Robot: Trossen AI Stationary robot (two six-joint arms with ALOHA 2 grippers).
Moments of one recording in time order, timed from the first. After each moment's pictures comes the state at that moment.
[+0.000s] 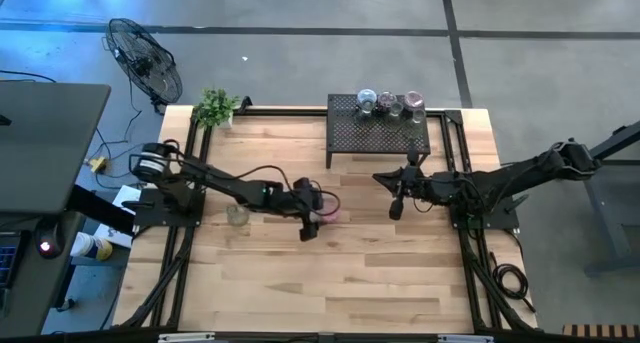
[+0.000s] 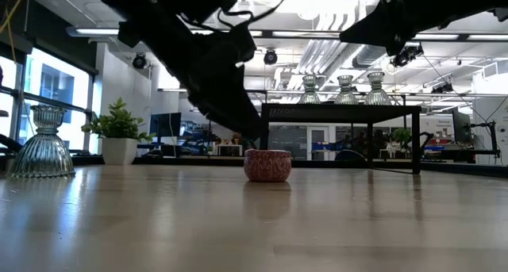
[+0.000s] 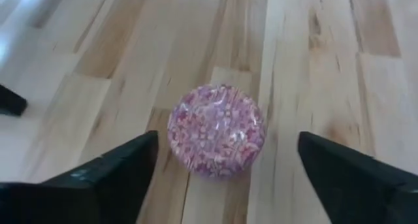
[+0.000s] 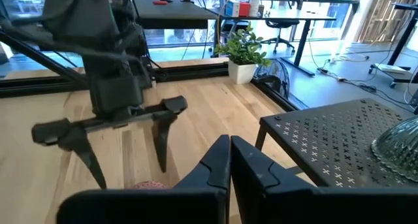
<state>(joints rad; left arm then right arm) -0.12 1.72 0.94 0.07 -0.20 -0.21 0.19 0.92 0.44 0.30 0.55 0.07</state>
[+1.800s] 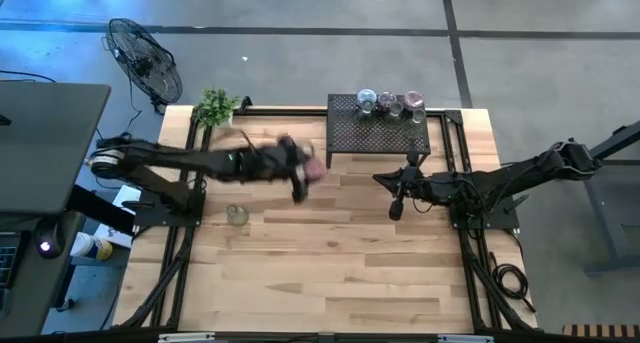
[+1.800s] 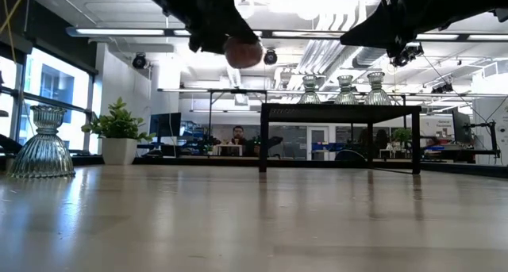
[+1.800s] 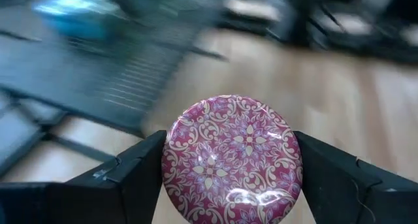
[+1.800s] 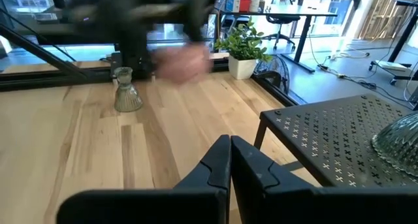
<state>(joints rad) 0.02 1.37 0.99 -0.07 -0.27 -0.16 0.19 0.92 0.44 0.27 0.55 0.08</state>
